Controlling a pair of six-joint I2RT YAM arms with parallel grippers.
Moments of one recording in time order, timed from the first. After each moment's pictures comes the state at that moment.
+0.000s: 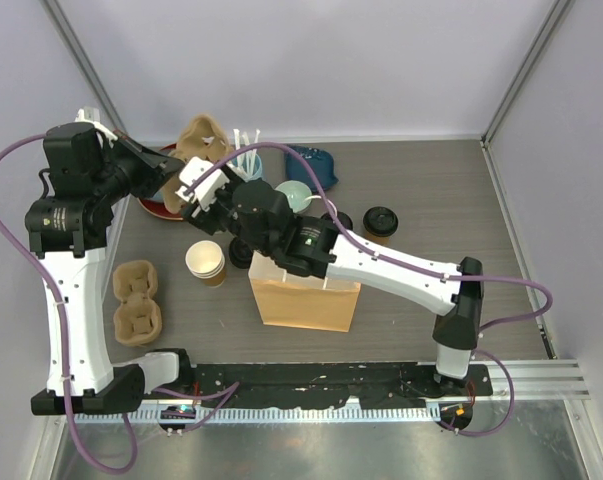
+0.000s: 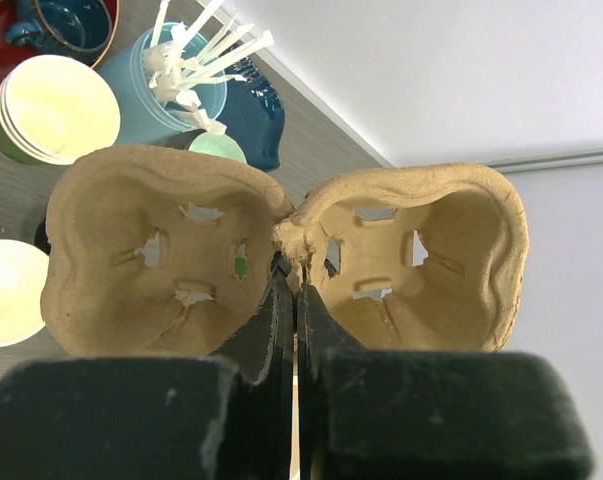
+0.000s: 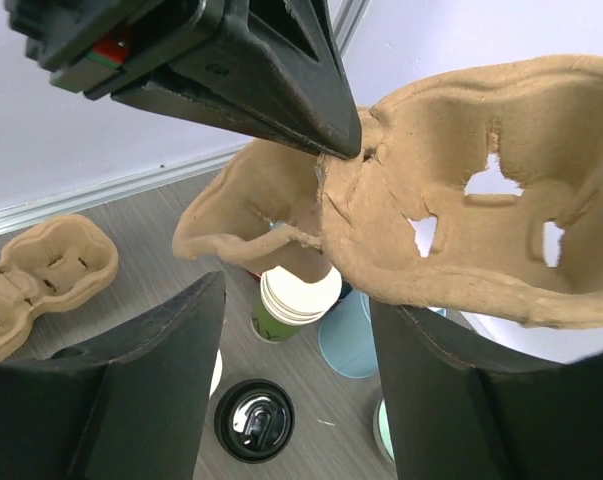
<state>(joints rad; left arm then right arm) 0.01 1.20 1.82 -1.04 0.25 -0.87 1.22 1.84 1.92 -0.10 0.37 -0.34</state>
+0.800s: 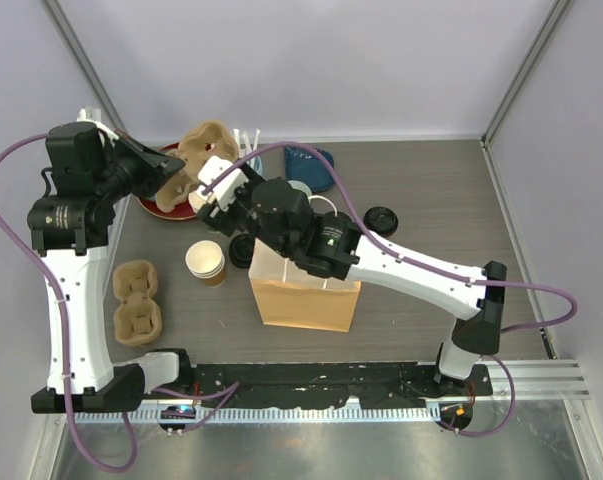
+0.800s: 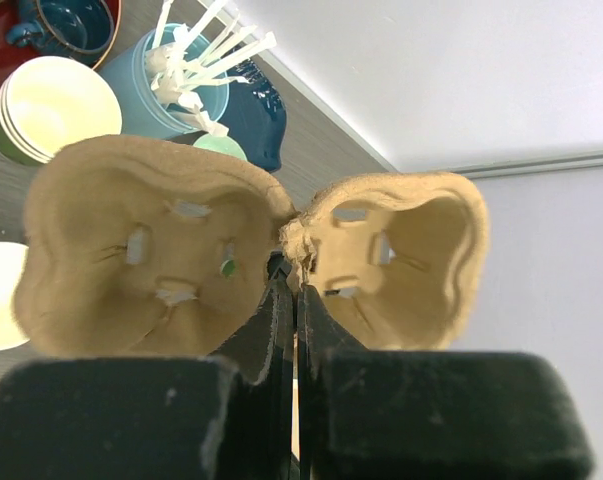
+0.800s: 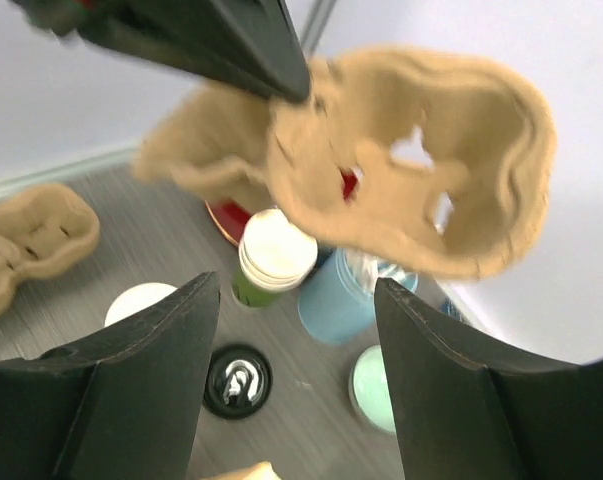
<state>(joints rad) 0.01 1.21 1.81 -1.02 0.25 -0.87 1.21 1.74 1.87 -0.16 0.38 -0.36</state>
